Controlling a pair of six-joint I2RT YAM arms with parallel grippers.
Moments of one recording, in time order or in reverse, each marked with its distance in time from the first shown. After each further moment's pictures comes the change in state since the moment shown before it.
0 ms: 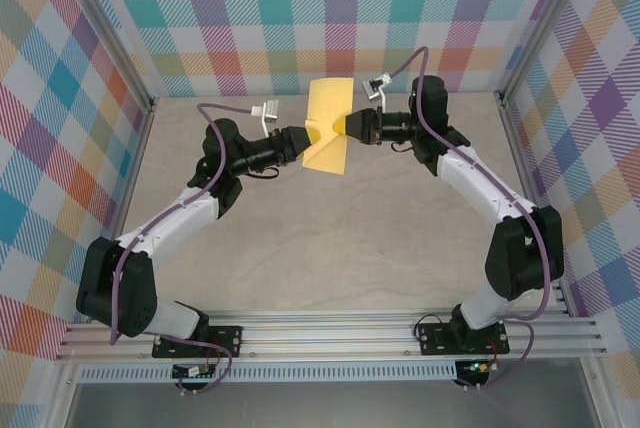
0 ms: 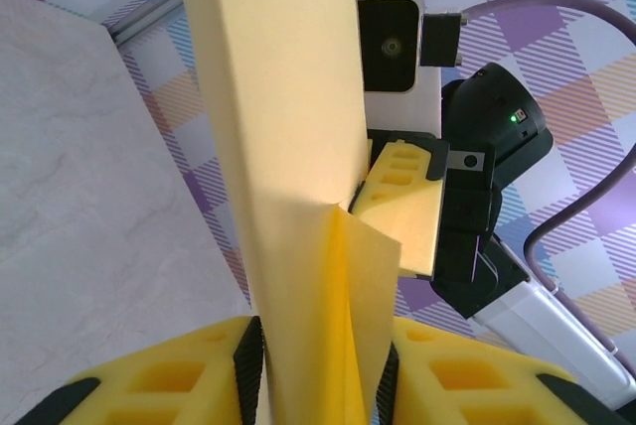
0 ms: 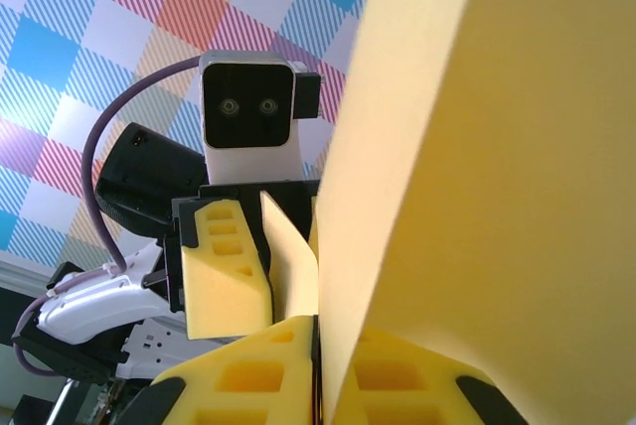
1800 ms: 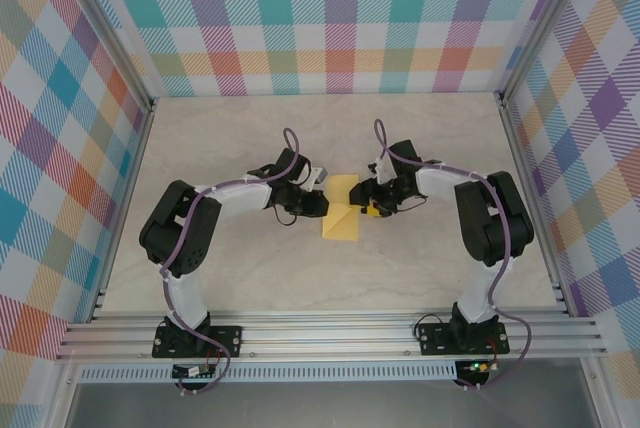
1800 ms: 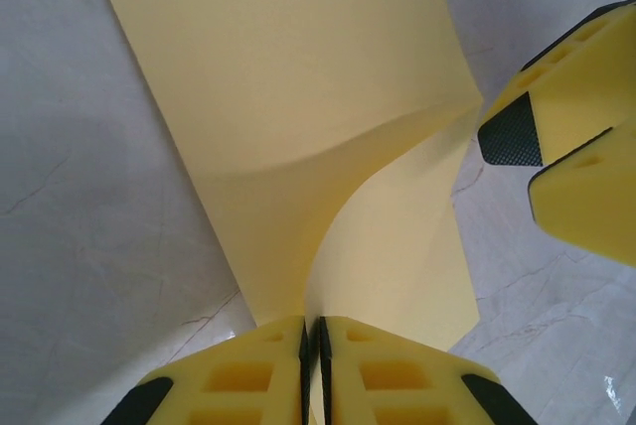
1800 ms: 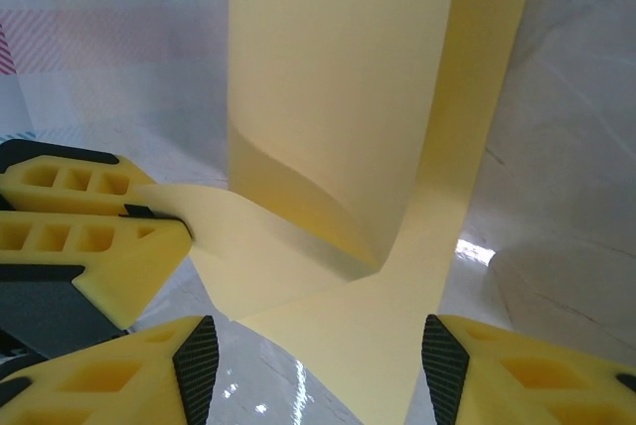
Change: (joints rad) left arm -0.146 0.451 0.151 -0.770 -0.343 0.735; right arm -0.008 0.271 -0.235 -0.498 0.392 -0.360
